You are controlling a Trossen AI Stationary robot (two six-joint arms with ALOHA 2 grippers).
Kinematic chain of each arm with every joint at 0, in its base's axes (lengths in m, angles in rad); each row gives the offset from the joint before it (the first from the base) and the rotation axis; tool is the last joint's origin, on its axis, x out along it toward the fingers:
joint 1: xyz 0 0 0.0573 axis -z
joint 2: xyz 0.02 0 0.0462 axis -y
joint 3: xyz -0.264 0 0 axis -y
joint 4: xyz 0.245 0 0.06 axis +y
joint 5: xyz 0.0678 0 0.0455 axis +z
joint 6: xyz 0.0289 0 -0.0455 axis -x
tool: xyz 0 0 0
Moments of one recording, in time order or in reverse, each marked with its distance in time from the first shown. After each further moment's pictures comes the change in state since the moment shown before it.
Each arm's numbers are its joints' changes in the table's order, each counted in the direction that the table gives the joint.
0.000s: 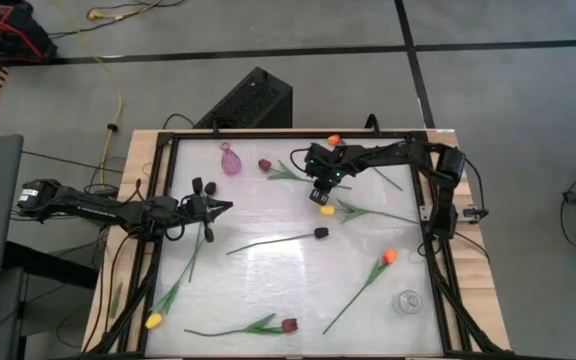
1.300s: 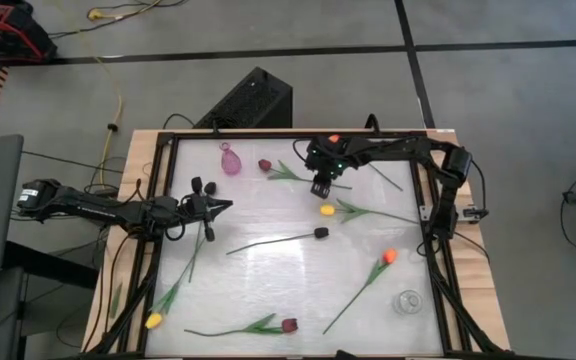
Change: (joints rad) left arm 0.000 0.000 0.002 0.004 0.026 0.000; right arm 0.042 0.047 0.039 0.021 0.046 0.095
